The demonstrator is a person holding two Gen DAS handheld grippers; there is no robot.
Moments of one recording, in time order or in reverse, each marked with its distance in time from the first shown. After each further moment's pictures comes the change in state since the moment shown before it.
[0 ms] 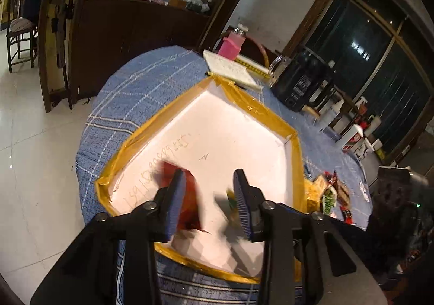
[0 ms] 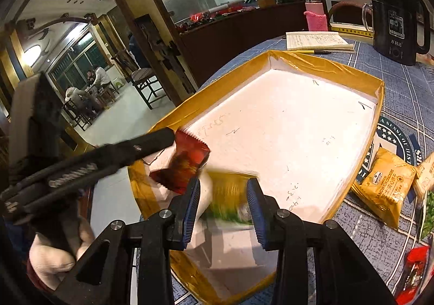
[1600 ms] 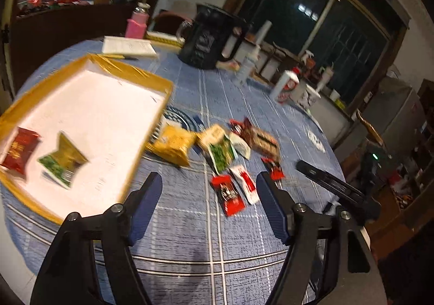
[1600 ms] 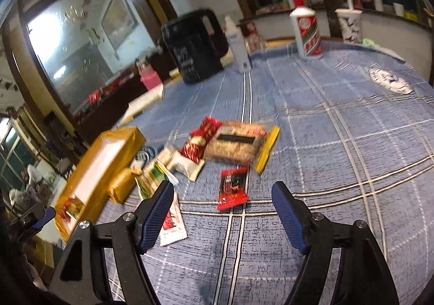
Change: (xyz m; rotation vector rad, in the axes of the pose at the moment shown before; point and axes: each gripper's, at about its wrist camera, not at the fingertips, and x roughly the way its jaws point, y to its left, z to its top) left arm -0.003 -0.181 -0.076 0.221 0.125 -0.207; right arm -0.212 -0.235 -0.094 0.420 -0.233 -0.403
